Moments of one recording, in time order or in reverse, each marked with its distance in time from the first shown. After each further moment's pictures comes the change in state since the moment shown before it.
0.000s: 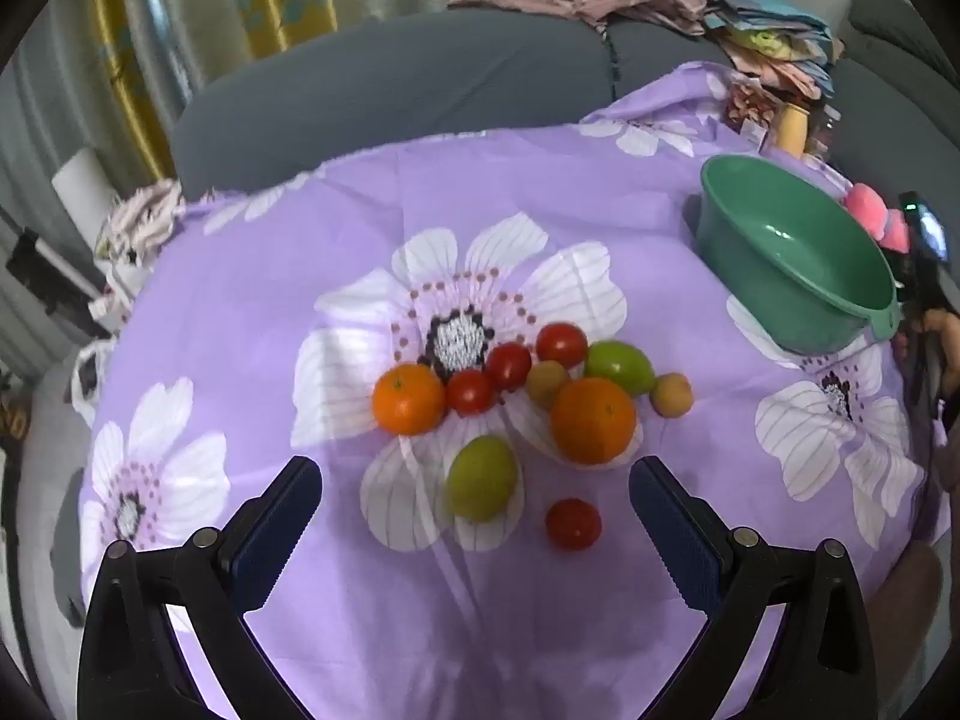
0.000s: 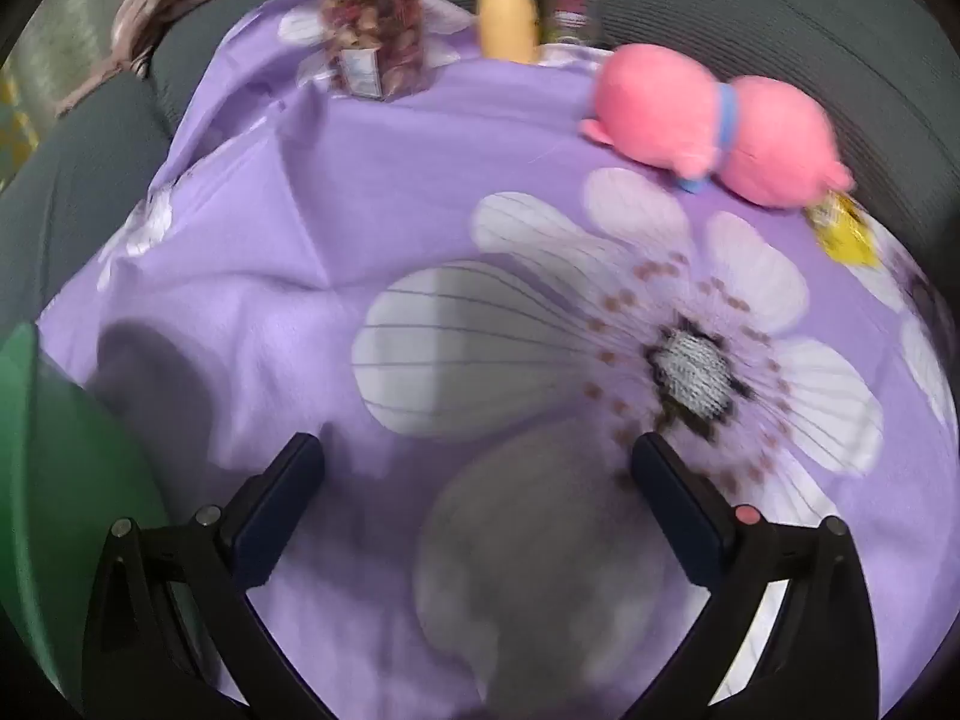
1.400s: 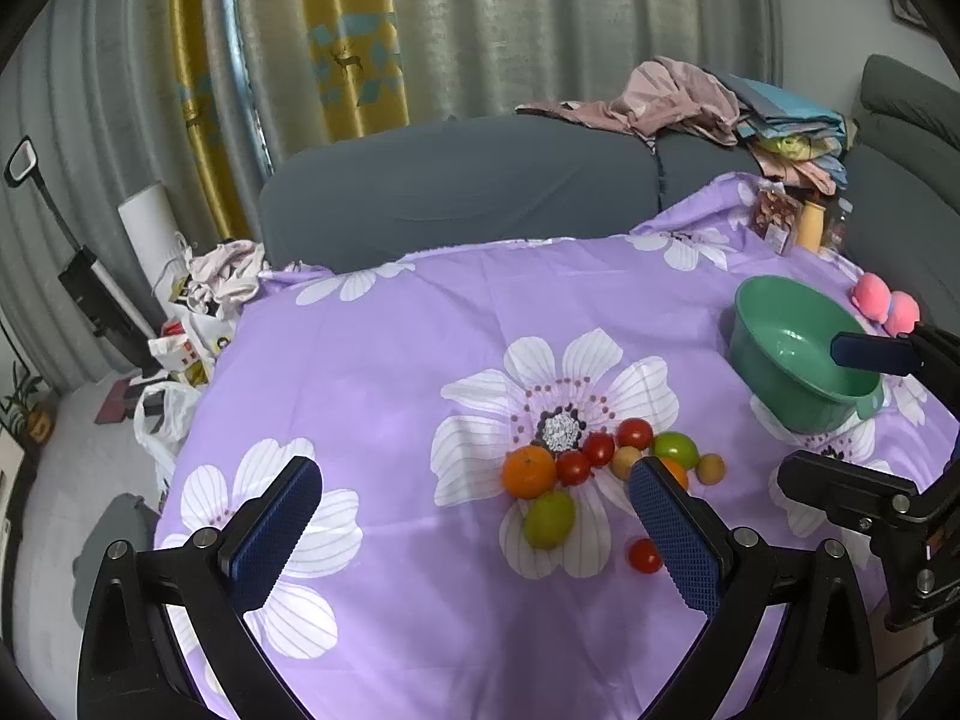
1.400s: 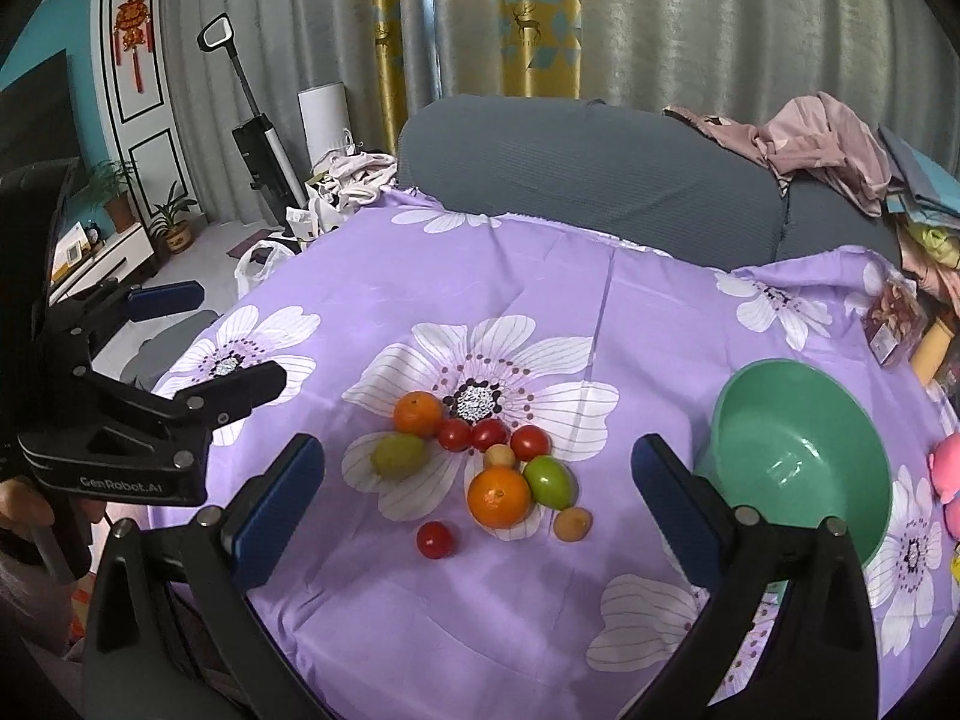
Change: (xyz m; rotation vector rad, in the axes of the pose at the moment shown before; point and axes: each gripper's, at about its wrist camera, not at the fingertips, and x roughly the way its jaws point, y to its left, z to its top) left arm -0.071 0.065 -0.002 -0.081 -0.210 0.054; right arm -0.296 0.249 -0.184 -0.819 -0.135 0.662
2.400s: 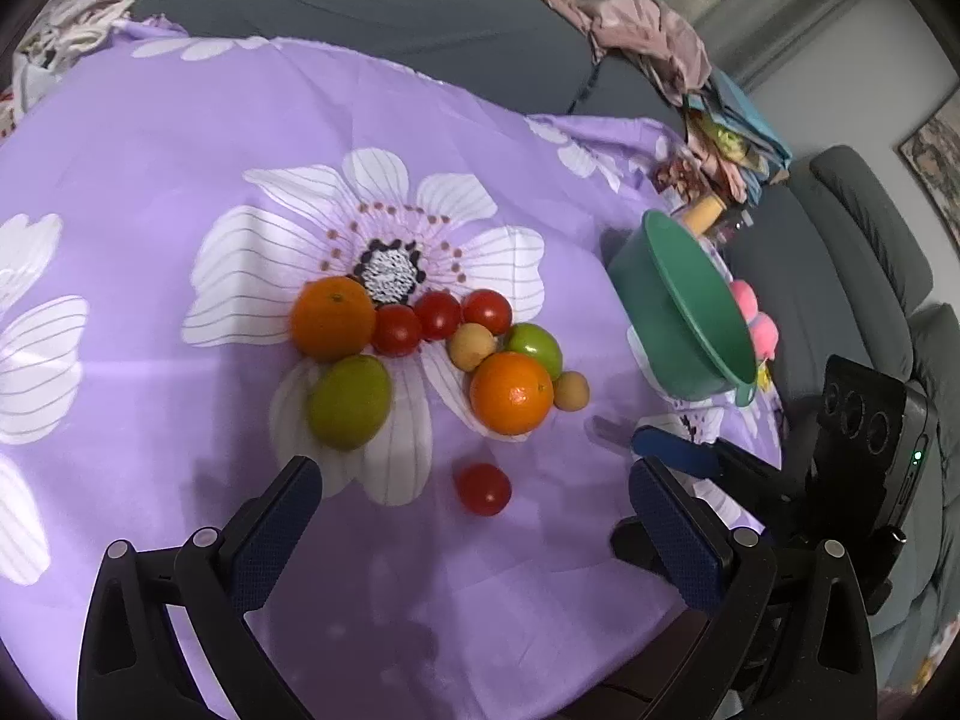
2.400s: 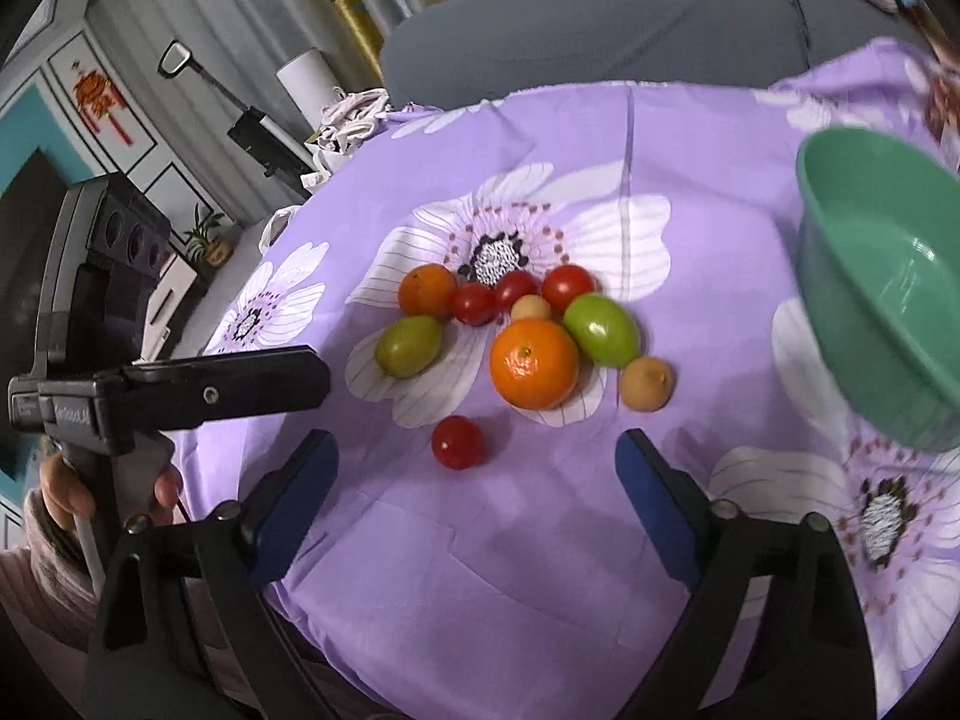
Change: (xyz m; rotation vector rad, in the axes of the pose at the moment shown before) left arm 0.090 0.000 -0.034 -0.299 0.362 -0.555; right arm 0.075 -0.035 -0.070 0.265 0.181 0.224
